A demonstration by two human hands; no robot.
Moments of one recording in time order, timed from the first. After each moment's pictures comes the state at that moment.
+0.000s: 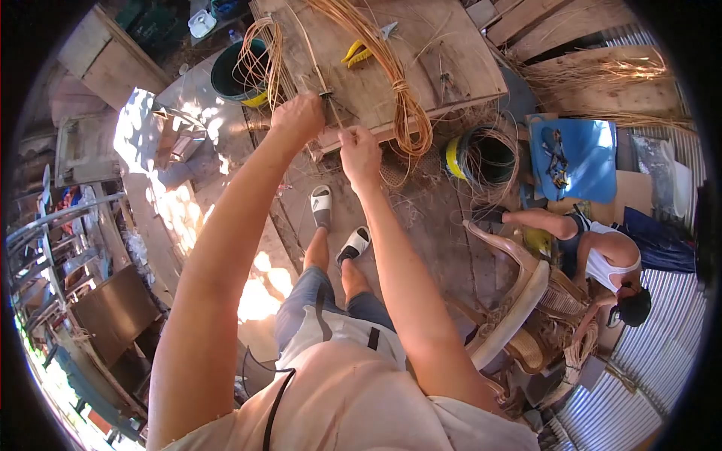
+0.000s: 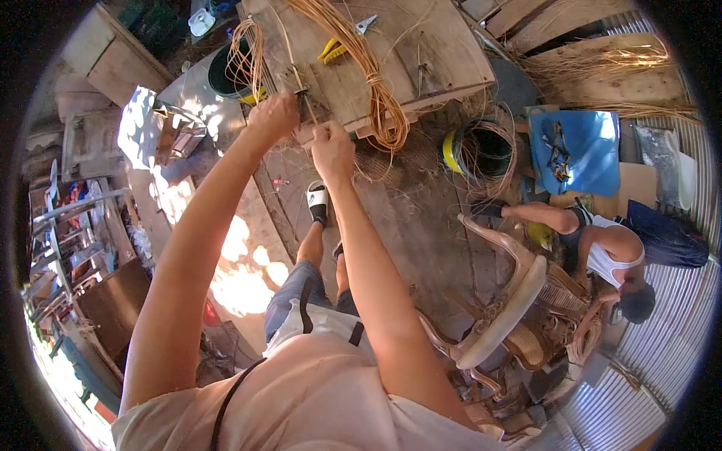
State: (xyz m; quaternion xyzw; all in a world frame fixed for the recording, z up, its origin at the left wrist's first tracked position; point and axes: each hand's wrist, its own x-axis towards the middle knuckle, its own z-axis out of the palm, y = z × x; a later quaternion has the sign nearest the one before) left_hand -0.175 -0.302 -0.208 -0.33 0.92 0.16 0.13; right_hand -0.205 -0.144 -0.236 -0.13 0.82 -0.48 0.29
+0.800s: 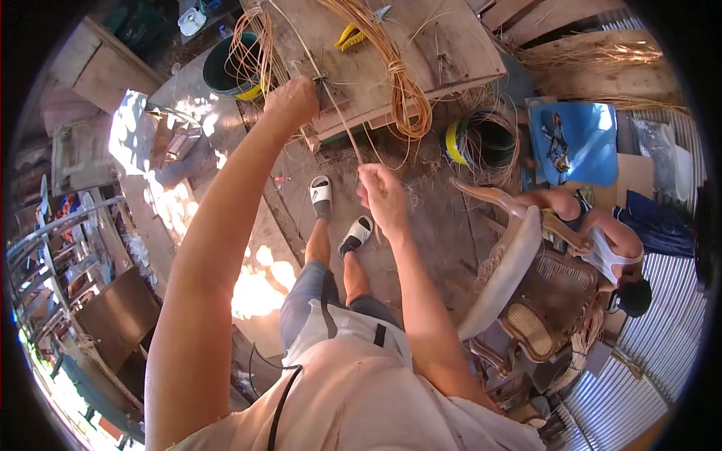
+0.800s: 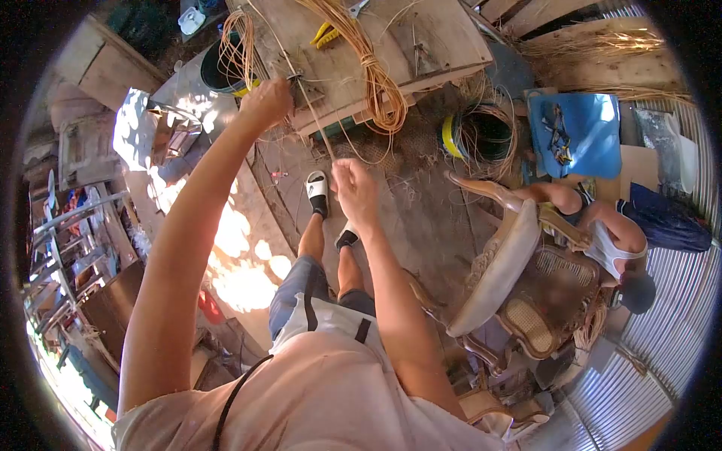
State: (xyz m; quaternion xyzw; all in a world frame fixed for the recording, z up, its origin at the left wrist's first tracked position) left_hand -0.174 -0.303 -0.204 -0.32 0.93 0.16 0.14; right_hand -0.160 -0.044 -0.232 -0.05 0.72 -0.58 0.39
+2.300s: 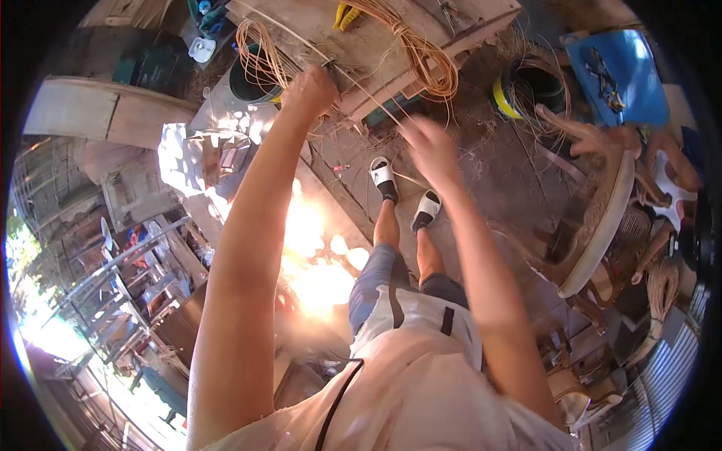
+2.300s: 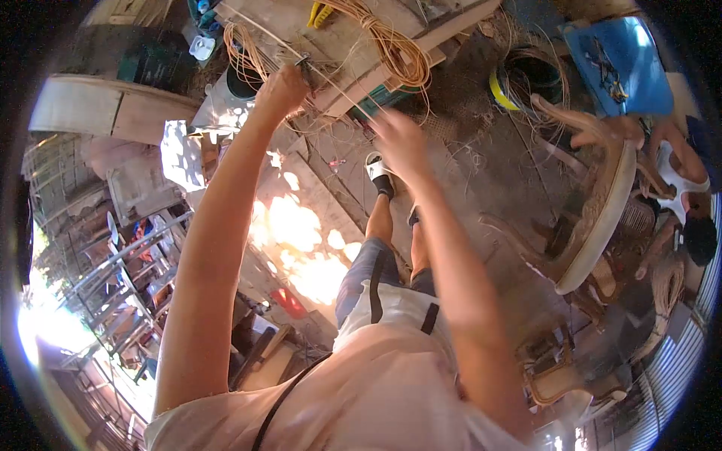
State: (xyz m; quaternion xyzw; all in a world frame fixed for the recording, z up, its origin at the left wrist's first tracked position) left_hand -0.175 -0.309 -0.232 -0.30 0.93 0.13 0.16; right_hand -0.188 -0.040 -0.276 -0.14 0.78 -0.50 0.33
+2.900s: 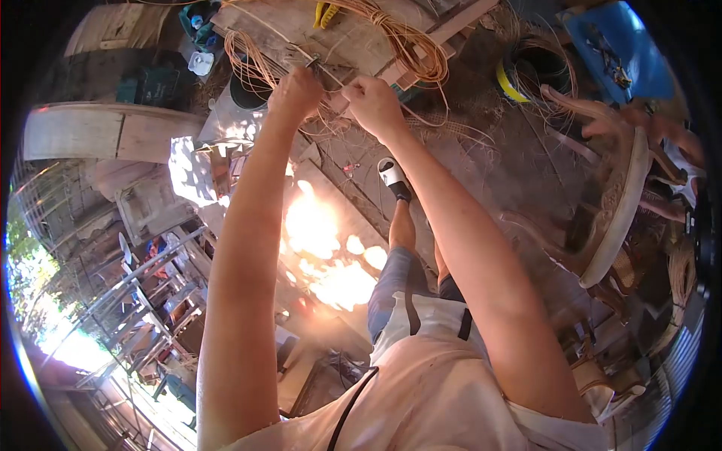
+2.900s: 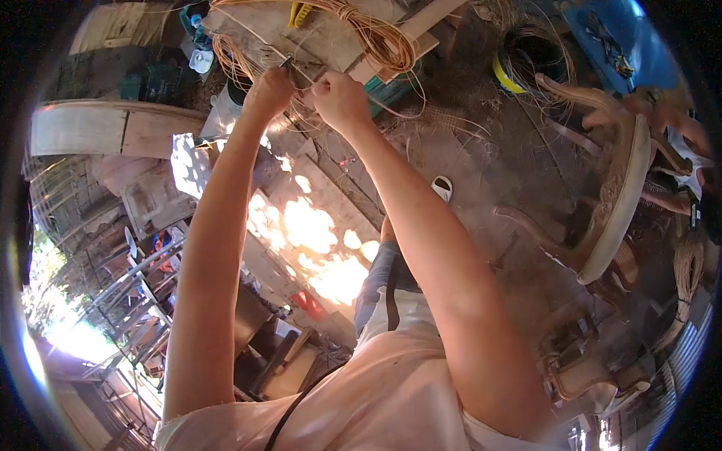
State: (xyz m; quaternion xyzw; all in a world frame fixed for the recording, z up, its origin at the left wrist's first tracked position) left_hand -0.177 -0.336 -0.276 -0.23 0.95 0.07 0.18; right_hand -0.205 -0.139 -0.274 -0.15 0.78 -0.57 0.23
